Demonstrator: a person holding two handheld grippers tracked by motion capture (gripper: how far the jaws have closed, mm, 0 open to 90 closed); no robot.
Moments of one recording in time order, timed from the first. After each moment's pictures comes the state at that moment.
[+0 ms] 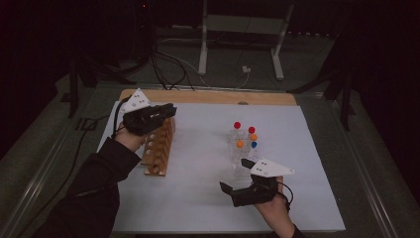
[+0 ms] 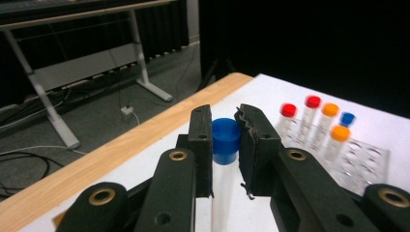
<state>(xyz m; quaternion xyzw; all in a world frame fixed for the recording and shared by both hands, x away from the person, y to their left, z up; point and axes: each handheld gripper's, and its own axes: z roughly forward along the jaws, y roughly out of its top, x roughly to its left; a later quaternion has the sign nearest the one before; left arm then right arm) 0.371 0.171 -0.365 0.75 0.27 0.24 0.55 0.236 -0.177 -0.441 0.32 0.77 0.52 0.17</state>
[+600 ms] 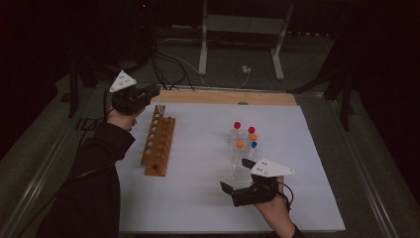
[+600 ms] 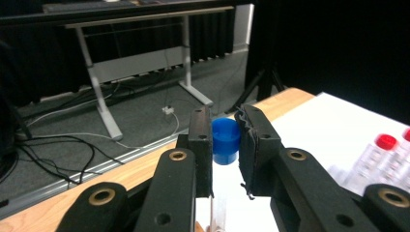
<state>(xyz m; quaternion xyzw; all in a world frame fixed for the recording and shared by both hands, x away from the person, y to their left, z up) 0.423 0.206 -0.364 0.72 0.35 0.28 0.54 0.236 -0.178 -0.442 0.32 0.77 0.52 0.17</state>
